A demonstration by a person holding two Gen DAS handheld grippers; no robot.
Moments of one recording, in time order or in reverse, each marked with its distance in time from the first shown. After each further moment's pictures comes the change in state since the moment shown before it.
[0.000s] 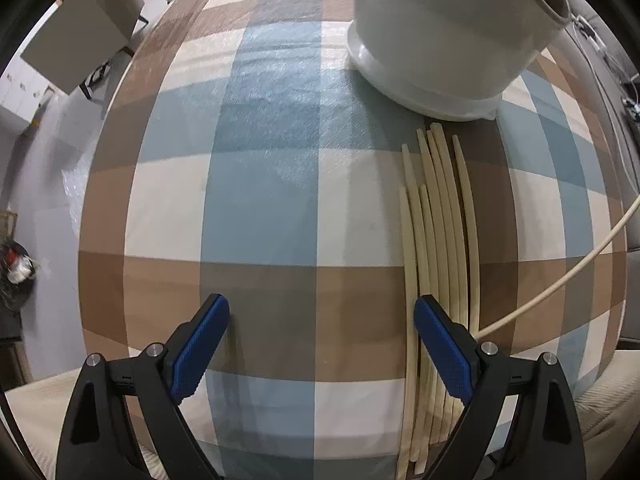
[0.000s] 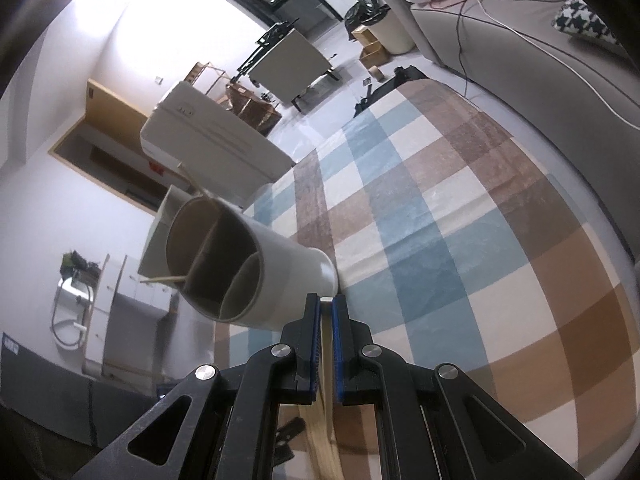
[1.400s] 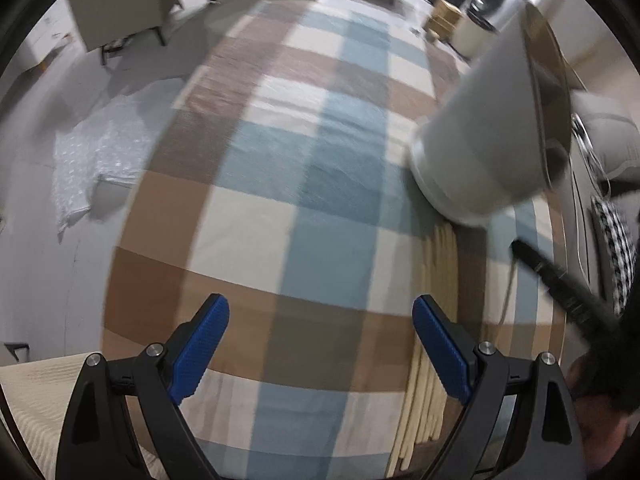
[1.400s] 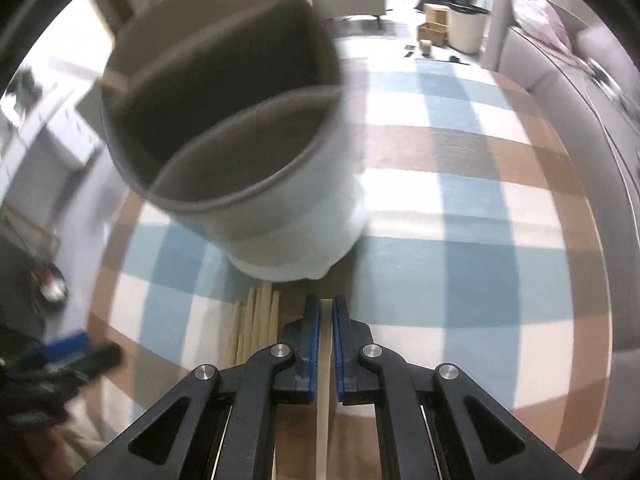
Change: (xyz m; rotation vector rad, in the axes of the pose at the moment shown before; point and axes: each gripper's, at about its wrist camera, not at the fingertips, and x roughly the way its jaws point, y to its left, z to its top) left arm -0.045 0.065 -0.014 -0.199 -0.125 -0.225; right arm 0.098 0.060 -0.062 -0.476 0.214 -0.337
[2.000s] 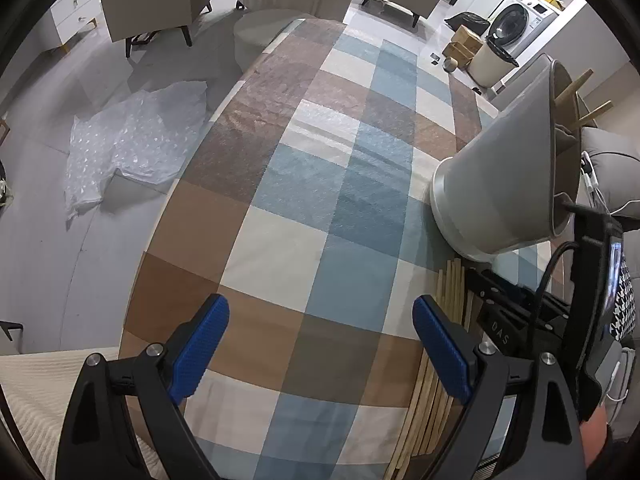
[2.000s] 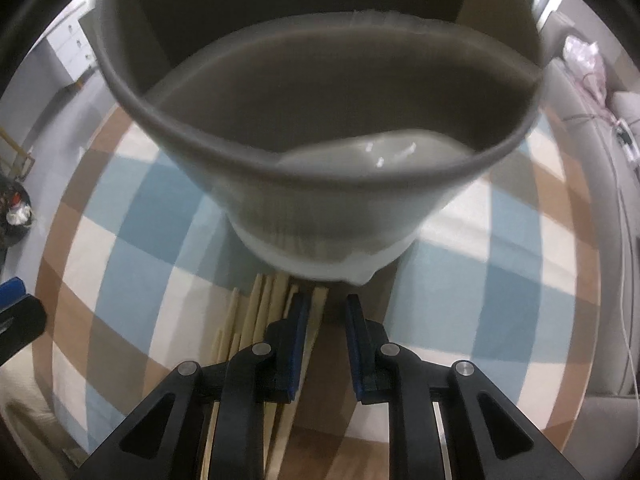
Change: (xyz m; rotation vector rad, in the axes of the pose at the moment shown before) left arm -0.016 0.023 0.010 -0.118 -0.073 0.009; right arm 0.066 0.061 0.017 -0.248 0.151 -0.153
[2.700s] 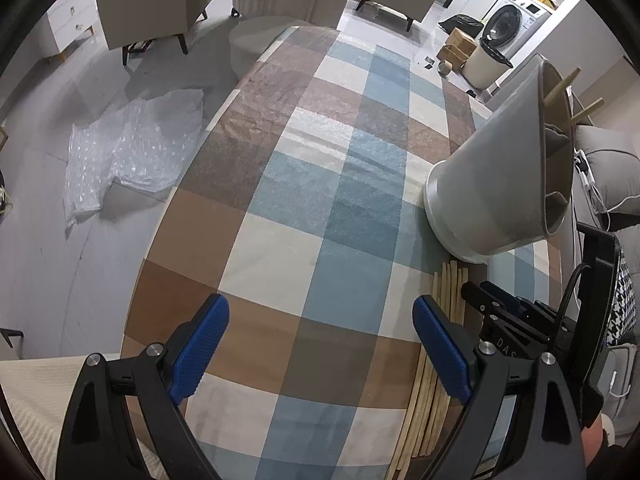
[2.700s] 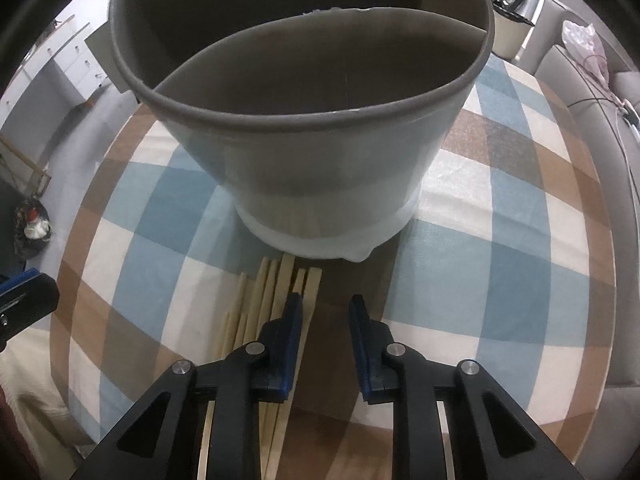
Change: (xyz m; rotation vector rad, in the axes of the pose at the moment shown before) left arm -0.004 -0.002 0.000 0.013 -0.021 -0.011; right arm -0.005 -0.023 -0.007 0.040 -0.019 0.089
